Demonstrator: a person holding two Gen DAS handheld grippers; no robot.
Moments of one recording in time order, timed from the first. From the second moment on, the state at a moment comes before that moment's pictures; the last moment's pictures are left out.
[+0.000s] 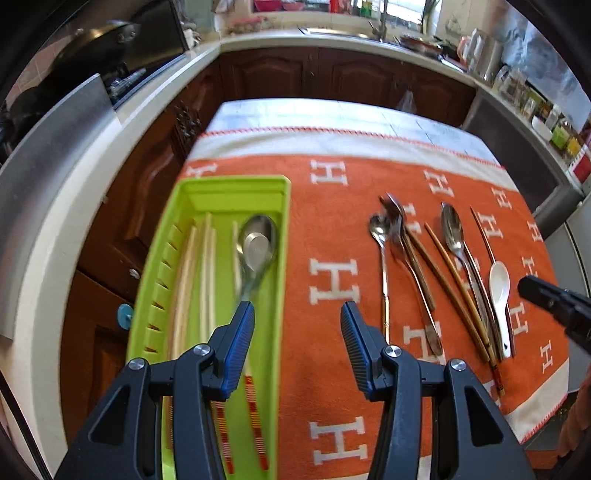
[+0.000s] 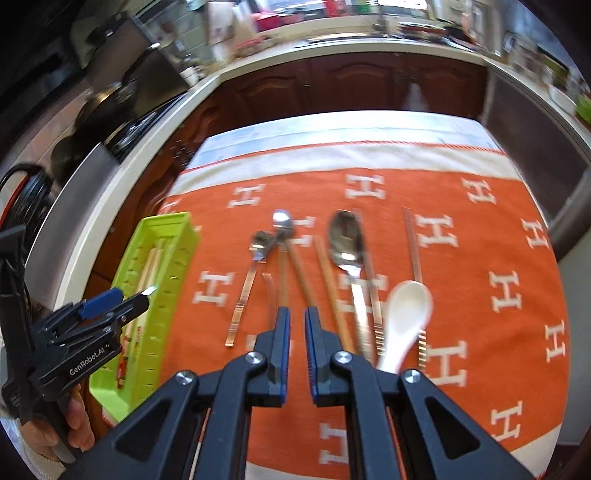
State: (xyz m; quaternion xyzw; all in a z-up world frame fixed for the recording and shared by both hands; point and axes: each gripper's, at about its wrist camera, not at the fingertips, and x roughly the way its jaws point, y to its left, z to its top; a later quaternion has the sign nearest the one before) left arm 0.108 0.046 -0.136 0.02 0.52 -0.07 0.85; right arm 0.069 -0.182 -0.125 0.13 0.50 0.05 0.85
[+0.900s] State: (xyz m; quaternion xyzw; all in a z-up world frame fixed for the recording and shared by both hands) left arm 0.113 -0.057 -0.188 -0.09 0.57 -0.20 0.79; right arm 0.054 -0.268 -0.184 0.20 0.53 0.02 0.83
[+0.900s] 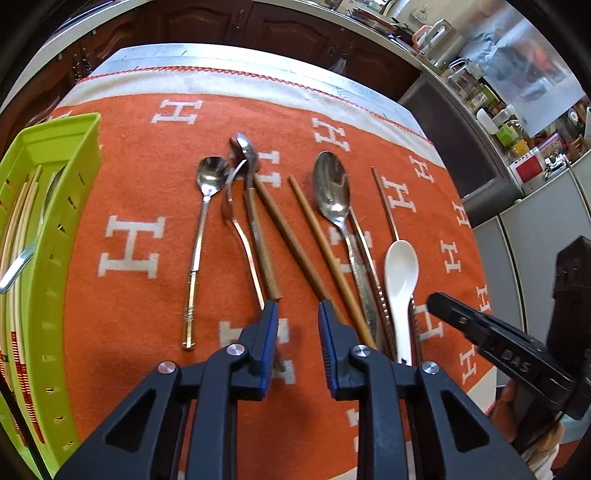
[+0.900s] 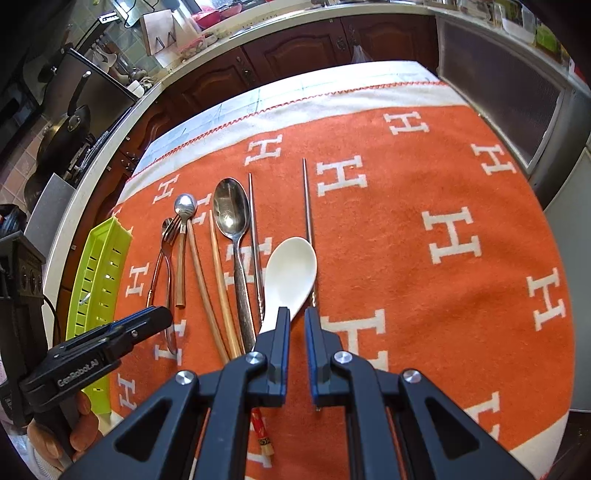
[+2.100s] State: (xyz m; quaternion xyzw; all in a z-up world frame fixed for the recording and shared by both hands) left arm 0.159 -0.148 -0.186 -0.10 0.57 -0.28 0.77; right arm 0.038 -0.328 -0.172 0.26 0.43 0.02 0.86
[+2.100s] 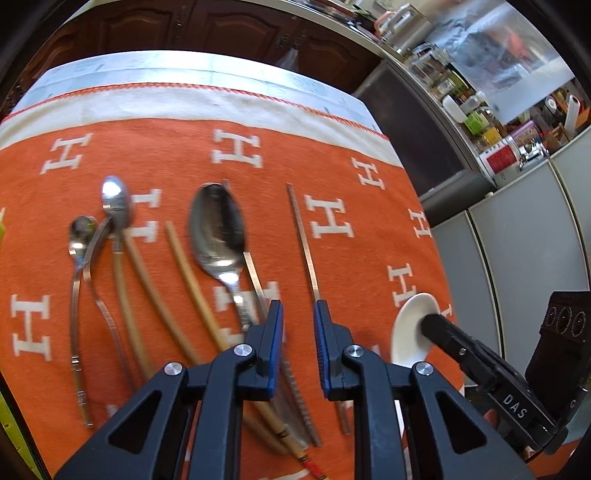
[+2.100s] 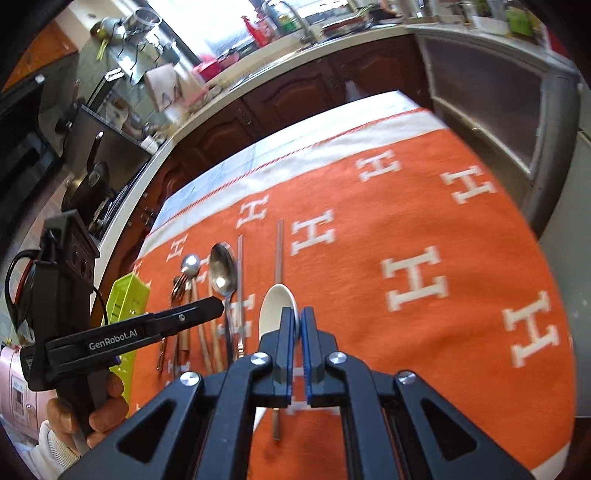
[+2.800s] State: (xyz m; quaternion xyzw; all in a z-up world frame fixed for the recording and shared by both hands) left arm 0.116 -0.227 -0.196 0.09 0.53 -0.23 0.81; right arm 0.006 -0.342 -0.162 0.24 0.42 -0.01 0.88
